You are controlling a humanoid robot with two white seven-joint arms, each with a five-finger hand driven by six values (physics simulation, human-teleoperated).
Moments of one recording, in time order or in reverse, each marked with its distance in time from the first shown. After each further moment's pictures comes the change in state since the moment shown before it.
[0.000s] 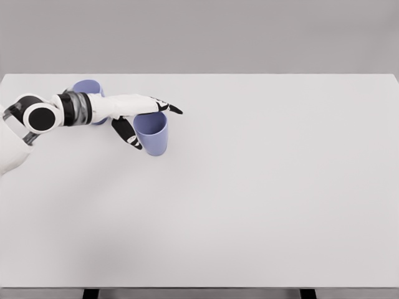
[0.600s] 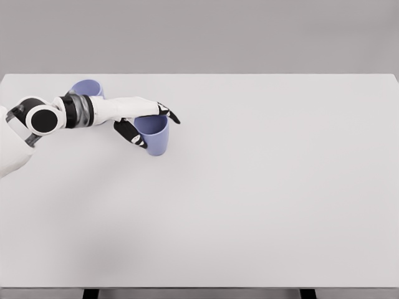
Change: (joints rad) left arm 0.002 -0.003 -0.014 0.004 0.010 0.004 0.005; right arm 0.000 0.000 0.000 0.000 0.000 0.000 0.000
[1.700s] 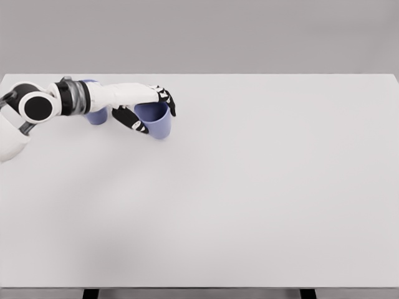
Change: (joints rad) left arm -0.058 0.011 -0.001 -0.016 -0.003 -0.003 -0.006; right arm -0.002 0.000 0.000 0.000 0.000 0.000 0.000
